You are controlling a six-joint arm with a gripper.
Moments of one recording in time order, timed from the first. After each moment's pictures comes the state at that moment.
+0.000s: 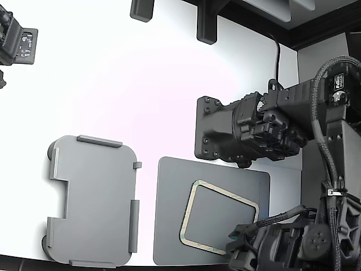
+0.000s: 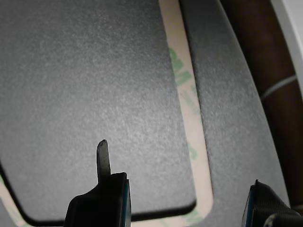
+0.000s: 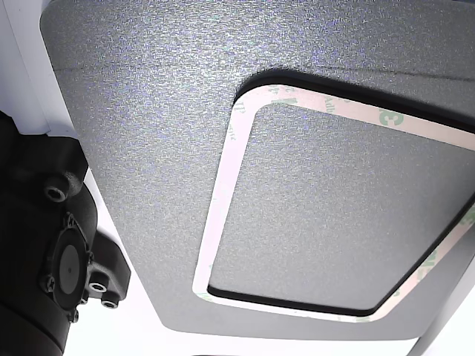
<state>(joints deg) 72.3 92.8 94.5 92.6 -3.9 -80.5</state>
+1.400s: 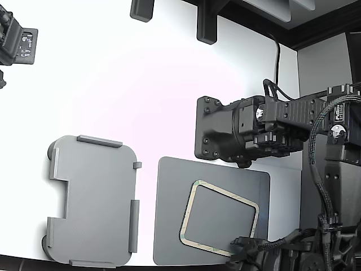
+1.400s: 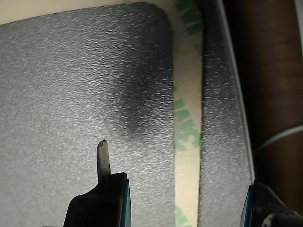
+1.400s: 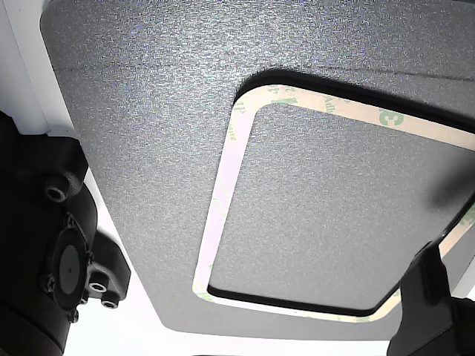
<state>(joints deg) 87.4 82.6 94.4 84.6 0.1 -71.9</state>
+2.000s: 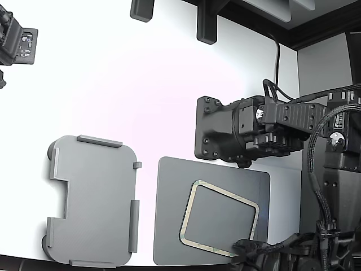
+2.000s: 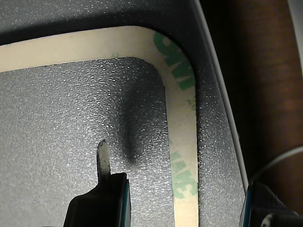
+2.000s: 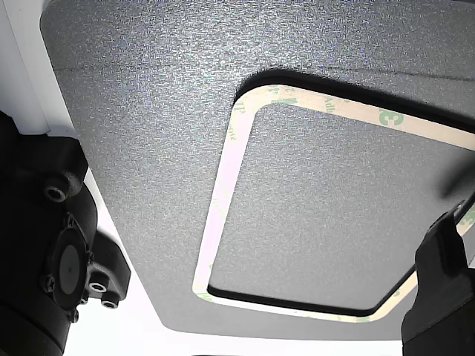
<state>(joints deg) 88.8 79.1 92.4 84.5 -2.0 -69.7</state>
